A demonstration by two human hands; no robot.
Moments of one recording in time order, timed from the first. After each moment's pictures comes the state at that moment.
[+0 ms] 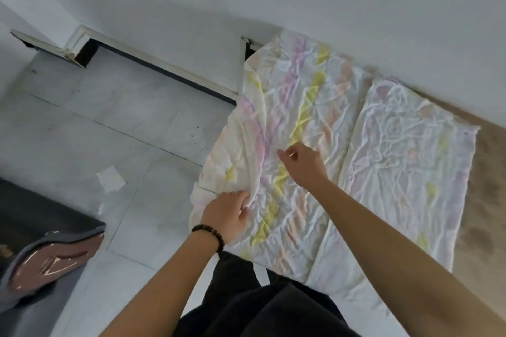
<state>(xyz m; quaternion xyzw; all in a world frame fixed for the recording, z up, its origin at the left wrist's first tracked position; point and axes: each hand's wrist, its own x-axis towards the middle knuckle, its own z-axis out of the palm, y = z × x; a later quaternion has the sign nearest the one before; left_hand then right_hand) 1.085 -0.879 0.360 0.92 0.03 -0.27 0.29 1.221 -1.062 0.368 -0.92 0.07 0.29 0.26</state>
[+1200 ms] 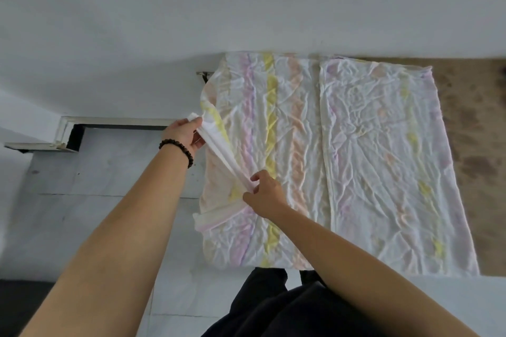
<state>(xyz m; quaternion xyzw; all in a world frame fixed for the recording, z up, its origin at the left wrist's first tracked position) 1.287 -0.827 0.418 0.55 0.42 -0.14 0.71 1.148 -1.006 0.393 -0.80 0.21 0.33 0.45</state>
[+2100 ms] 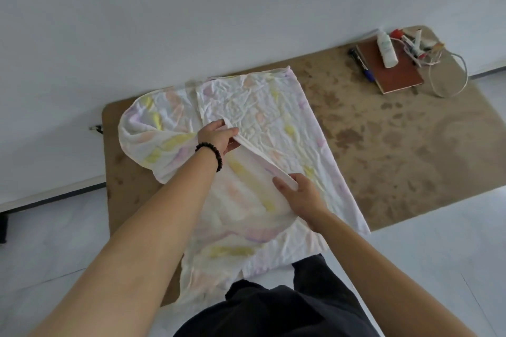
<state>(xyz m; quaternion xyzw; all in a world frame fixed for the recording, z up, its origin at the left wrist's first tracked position) 1.250 -1.177 0.438 0.64 0.22 -0.29 0.68 1.052 -1.302 0.440 -0.68 0.42 0.15 0.58</state>
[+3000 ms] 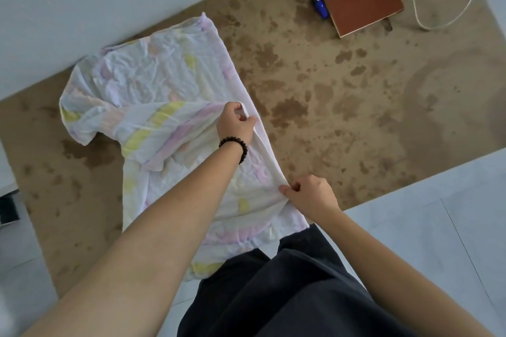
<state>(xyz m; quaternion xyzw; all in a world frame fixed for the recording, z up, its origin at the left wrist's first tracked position) 1.173 -1.422 0.346 0.89 0.07 -0.26 0.37 0.980 -1.500 0.349 -0.77 0.39 0.33 0.37</state>
